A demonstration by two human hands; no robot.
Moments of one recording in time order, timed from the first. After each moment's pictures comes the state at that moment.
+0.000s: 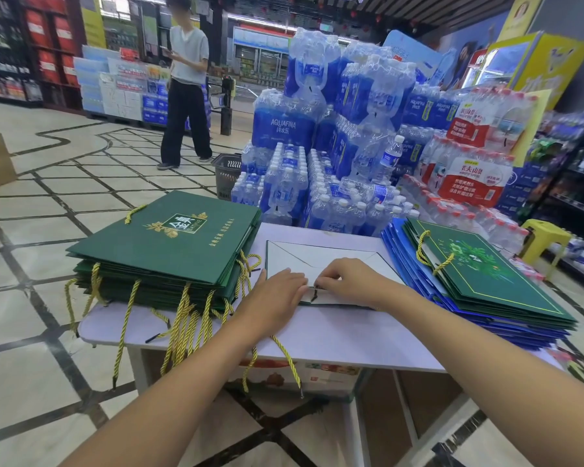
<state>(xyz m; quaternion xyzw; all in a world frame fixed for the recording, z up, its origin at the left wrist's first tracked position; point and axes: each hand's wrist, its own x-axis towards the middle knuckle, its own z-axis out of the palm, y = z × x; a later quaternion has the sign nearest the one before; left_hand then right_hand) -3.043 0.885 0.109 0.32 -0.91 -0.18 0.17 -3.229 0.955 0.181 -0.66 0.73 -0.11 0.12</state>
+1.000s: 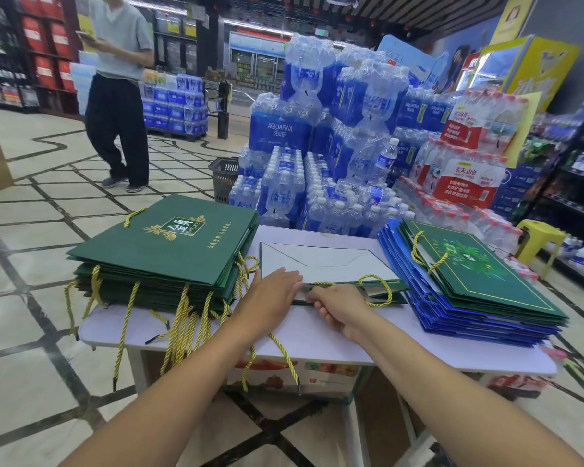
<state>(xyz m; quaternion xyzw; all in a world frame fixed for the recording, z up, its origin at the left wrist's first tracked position) -3.043 0.883 0.109 0.33 -0.90 -0.19 0.20 -3.176 0.979 0.153 -0.29 0.74 -0.46 0.40</state>
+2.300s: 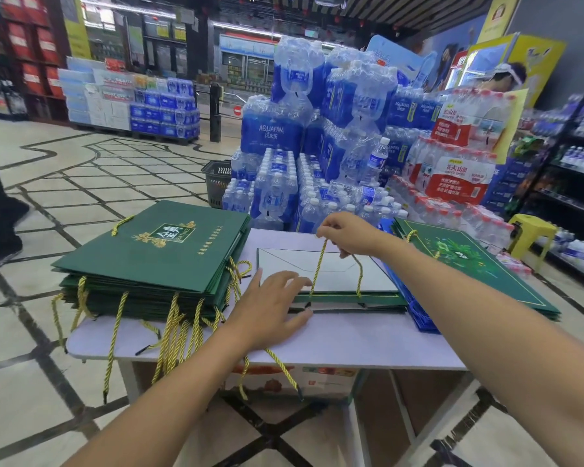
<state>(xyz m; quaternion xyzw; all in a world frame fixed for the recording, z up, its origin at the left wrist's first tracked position) -3.037 0.895 0.111 0.26 -0.94 -0.06 0.20 -3.260 0.915 0.244 -0.62 0.74 -0.22 0.15</state>
